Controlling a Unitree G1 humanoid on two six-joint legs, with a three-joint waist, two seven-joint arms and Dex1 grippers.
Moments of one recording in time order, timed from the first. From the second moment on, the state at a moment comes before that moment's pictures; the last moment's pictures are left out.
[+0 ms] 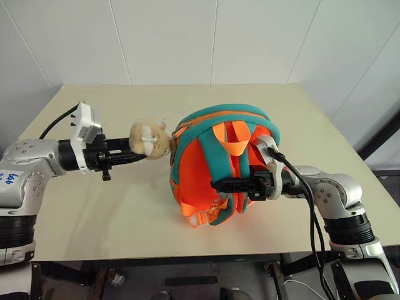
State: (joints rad) left arm -0.59 0.93 0.15 0.05 -0.52 0.46 -1.16; right arm -0.71 -0.53 0.03 -0.08 0.85 0.99 1.17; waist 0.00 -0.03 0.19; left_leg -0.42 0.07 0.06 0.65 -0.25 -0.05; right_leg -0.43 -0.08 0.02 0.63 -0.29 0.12
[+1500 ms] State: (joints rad) left arm -0.25 0.92 0.24 -0.18 -0.51 0.46 -1.15; right arm -0.24 -0.86 -0.33 -0.29 0.76 0.65 1.09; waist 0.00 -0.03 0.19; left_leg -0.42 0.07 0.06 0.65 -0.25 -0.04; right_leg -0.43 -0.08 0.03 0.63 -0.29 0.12
